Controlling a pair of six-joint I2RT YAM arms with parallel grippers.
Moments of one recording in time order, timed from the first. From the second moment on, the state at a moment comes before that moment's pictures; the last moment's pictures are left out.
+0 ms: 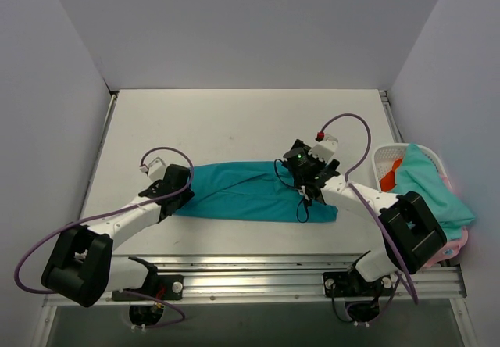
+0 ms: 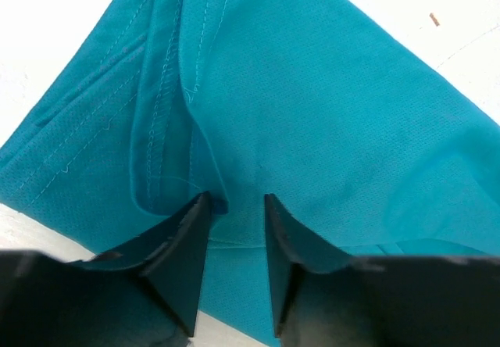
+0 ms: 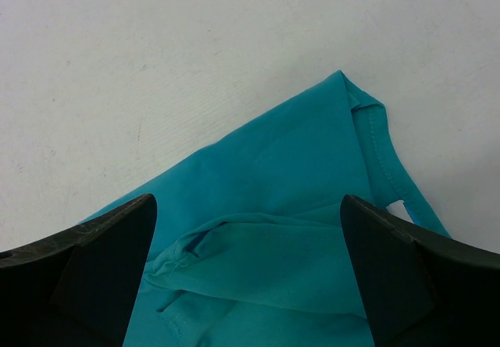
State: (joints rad) left arm -0.43 1.28 0.57 -0.22 -0.41 -1.04; right arm 0.61 1.47 0.78 -0.10 0.78 0.89
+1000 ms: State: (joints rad) left arm -0.42 1.28 0.54 -0.28 -0.36 -1.04; right arm 0.58 1.45 0.73 -0.07 0.76 0.89
